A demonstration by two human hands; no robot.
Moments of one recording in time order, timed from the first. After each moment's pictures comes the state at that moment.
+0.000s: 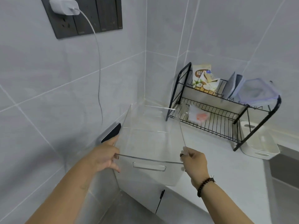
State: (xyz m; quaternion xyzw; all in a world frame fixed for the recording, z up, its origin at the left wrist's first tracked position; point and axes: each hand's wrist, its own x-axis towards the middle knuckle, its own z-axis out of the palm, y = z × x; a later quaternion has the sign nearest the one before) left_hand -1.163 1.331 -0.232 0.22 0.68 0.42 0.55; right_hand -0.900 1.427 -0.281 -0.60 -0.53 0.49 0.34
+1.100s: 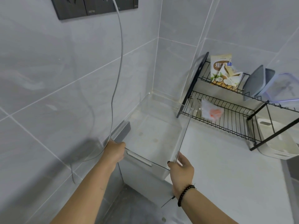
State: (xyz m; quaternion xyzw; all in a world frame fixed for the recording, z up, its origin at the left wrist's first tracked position) left_hand -1.238 1.385 -0.310 0.14 0.72 0.50 0.46; right_hand -1.024 1.397 -0.307 -0.62 -0.33 0.57 0.42
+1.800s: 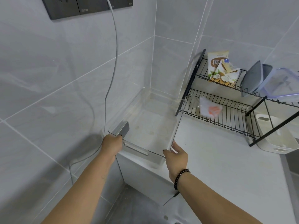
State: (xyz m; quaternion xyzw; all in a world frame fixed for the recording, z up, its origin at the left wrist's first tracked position) left_hand -1.261 1.412 -0.318 0.15 0.75 0.51 0.40; right_hand -1.043 1.437 -0.341 -0.61 -0.34 0.59 0.39
